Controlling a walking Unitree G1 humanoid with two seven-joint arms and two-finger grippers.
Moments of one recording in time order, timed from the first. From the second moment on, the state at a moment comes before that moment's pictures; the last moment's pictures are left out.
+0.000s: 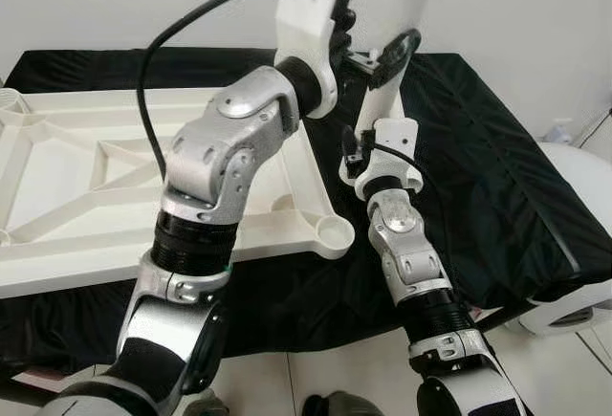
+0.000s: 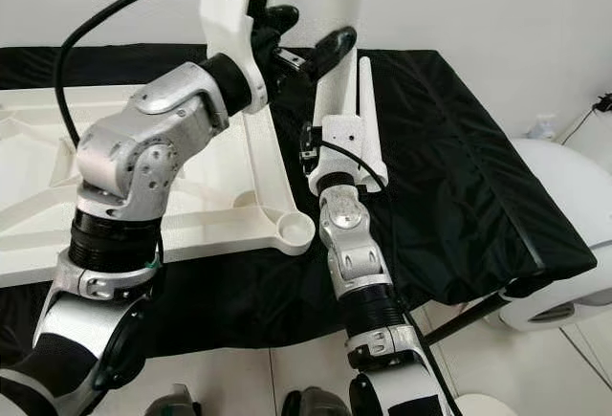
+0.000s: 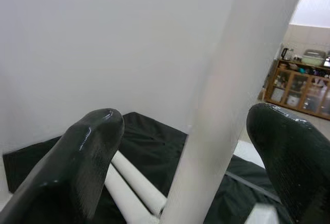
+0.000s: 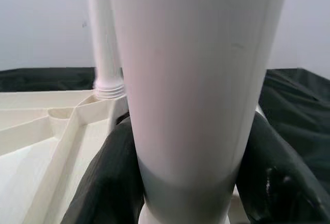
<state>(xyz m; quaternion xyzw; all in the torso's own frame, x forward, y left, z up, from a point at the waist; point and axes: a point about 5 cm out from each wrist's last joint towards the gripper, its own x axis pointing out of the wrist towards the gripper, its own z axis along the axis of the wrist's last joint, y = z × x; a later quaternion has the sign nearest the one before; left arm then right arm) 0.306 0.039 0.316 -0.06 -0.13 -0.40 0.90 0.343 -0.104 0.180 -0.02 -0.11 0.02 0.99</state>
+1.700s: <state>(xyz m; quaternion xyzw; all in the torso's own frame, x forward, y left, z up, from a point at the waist) 0.262 0.102 0.129 0.23 0.10 -0.49 0.84 0.342 -0.142 0.198 -0.08 -0.14 0.07 0.98</state>
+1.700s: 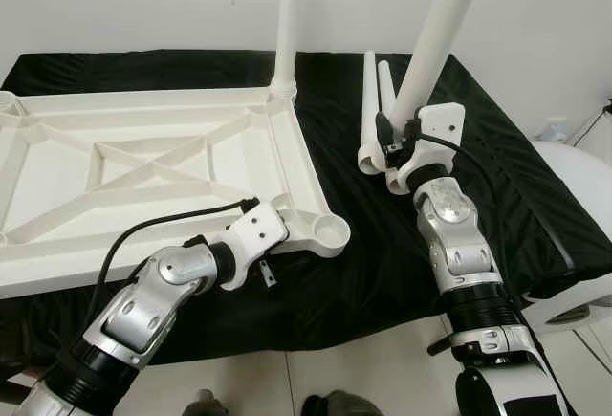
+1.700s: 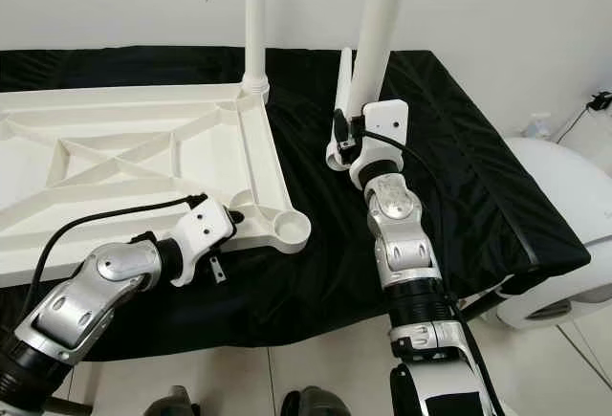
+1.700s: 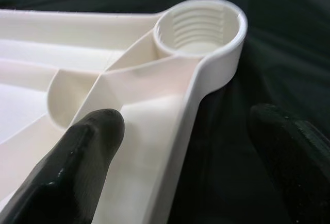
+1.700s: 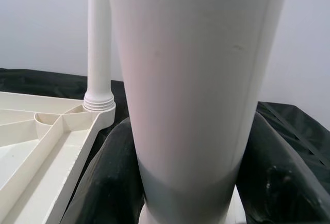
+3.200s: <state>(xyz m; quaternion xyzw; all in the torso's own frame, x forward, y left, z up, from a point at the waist) 0.277 0.111 0.123 0.24 0.16 -0.46 0.84 0.312 -0.109 0.180 -0.02 -0.11 0.27 0.96</state>
